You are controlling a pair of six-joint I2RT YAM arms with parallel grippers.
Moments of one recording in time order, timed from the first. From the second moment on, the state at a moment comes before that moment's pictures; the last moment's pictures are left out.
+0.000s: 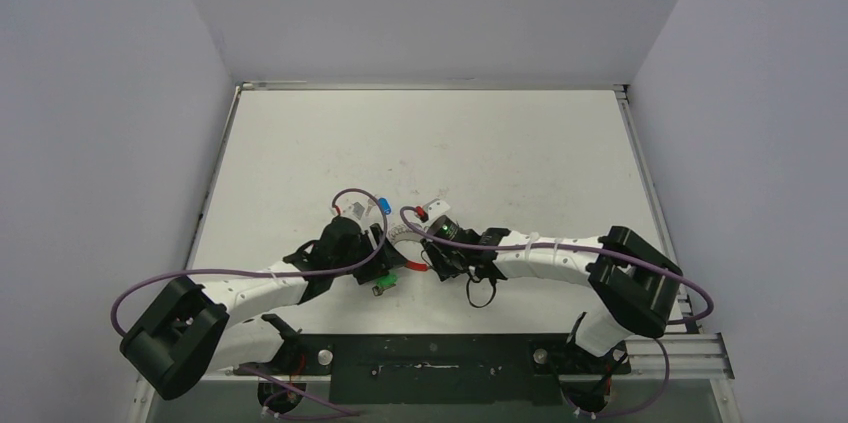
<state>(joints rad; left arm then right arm) -0.67 1.18 0.33 0.12 0.15 -1.06 1.02 1.56 0.81 -0.28 0.22 0.35</state>
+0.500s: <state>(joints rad) -0.69 1.20 0.34 0.12 0.15 -1.06 1.03 1.62 0.84 -0.26 0.31 0.35</state>
